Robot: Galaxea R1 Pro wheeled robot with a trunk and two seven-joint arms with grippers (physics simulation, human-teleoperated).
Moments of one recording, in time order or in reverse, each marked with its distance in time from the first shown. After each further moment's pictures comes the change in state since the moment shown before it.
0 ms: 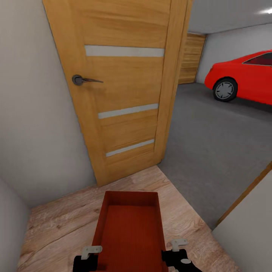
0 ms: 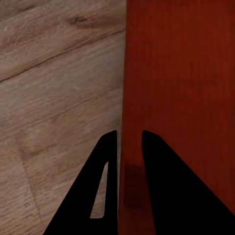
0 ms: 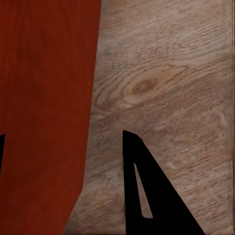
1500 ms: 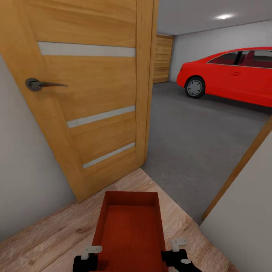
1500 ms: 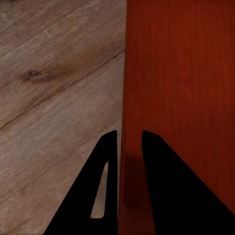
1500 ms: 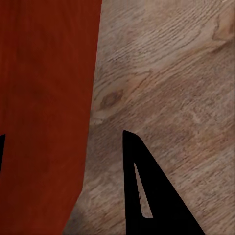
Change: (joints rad) left arm 0.000 0.000 -0.001 0.000 0.000 0.000 0.000; right arm 0.000 0.000 0.000 0.001 0.000 0.000 0.000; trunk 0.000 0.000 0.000
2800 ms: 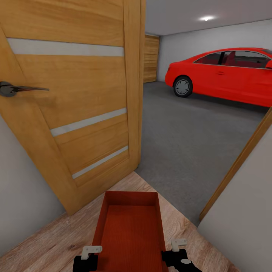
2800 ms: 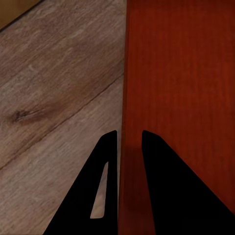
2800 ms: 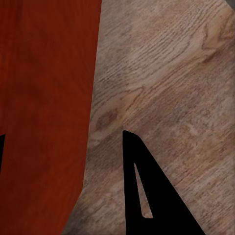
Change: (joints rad) left arm 0.000 0.000 0.001 0.000 -0.001 0.000 0.000; right arm 0.000 0.000 0.000 0.000 -0.001 -0.003 0.000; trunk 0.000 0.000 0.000
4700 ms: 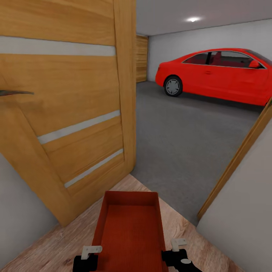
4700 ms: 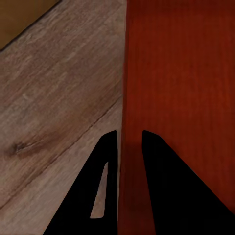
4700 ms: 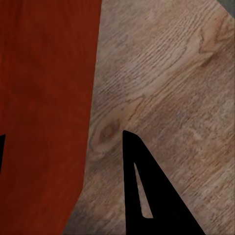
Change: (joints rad) left arm 0.000 0.000 0.000 0.000 0.000 -0.001 0.000; right arm 0.000 0.000 0.000 -0.001 0.000 0.000 0.000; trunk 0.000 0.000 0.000
